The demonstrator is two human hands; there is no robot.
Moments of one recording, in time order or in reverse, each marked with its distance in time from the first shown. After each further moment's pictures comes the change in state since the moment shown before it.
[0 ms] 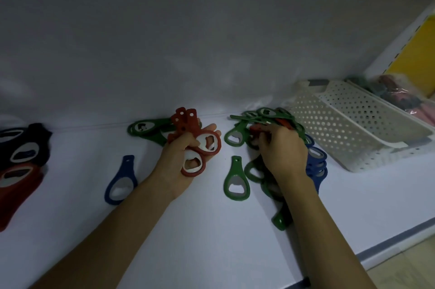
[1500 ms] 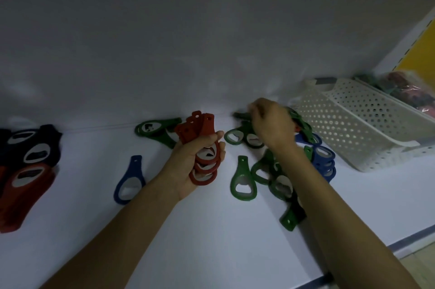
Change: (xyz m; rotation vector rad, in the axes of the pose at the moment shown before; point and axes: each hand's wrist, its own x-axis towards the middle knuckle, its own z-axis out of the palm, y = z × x) left_hand -0.003 0.000 -0.001 0.051 -0.056 -0.073; right_hand 0.041 -0.030 0.006 0.197 -0.099 -0.096
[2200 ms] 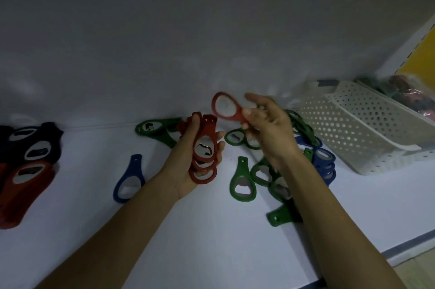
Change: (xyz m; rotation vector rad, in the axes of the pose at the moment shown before) left_hand 0.001 0.003 0.001 -0.032 -0.025 -0.041; right_hand -0.028 -0.010 -0.012 1.161 -0.195 0.062
